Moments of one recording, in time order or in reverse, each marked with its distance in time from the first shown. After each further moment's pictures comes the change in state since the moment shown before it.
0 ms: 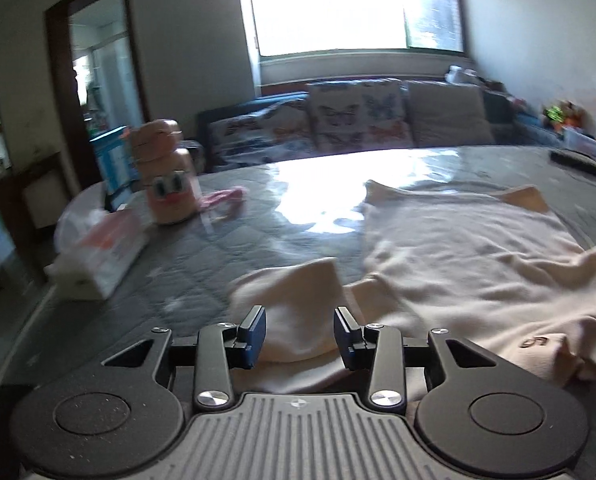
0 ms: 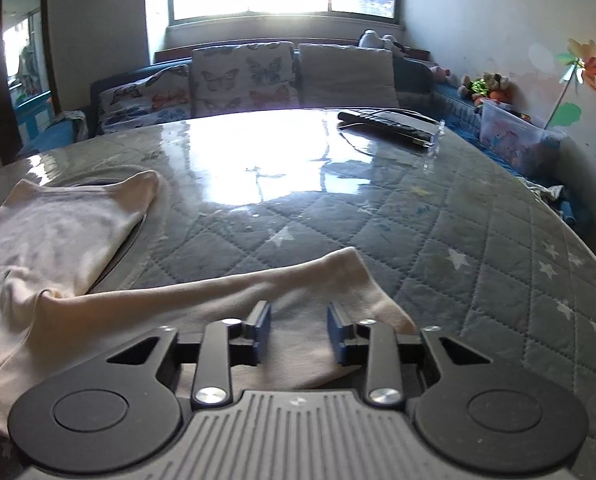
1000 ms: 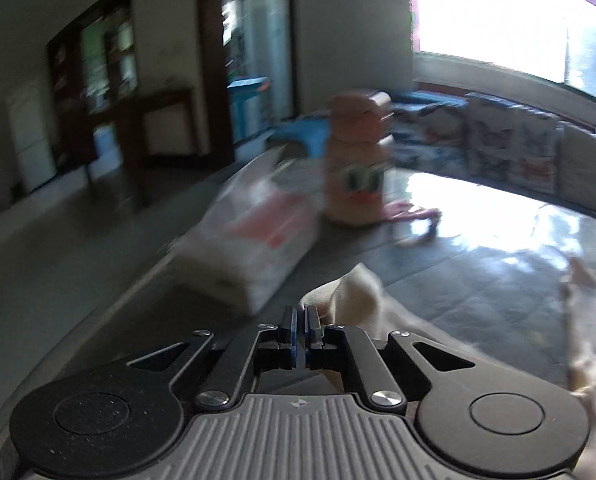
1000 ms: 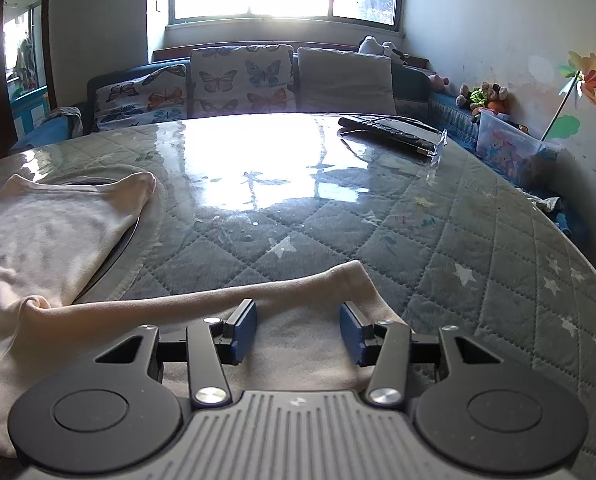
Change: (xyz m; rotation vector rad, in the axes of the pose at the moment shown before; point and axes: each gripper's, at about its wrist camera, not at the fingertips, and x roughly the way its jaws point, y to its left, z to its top) left arm 0.057 0.137 0.014 -0.358 0.085 0.367; right arm 0.010 0.006 0.004 -0.023 -0.016 -0.033
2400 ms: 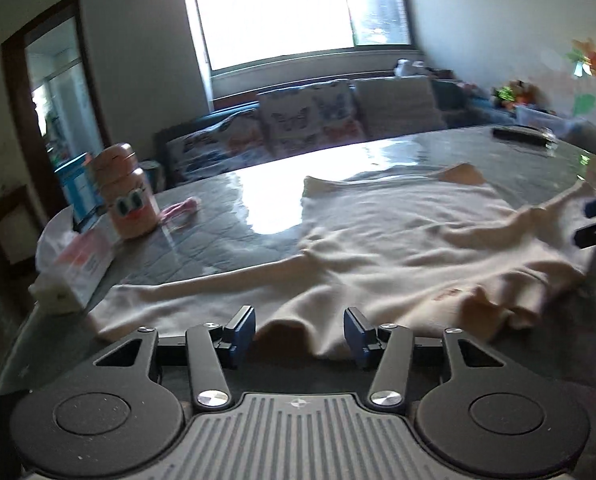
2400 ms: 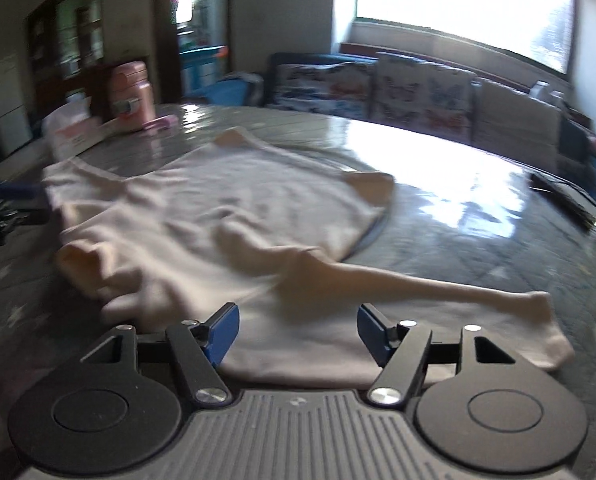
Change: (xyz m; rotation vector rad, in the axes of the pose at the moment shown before) left arm -0.151 -0.094 -0.096 0.478 -0.130 -0.460; right arm -0.083 0.100 -0.018 -0.345 0.003 0.435
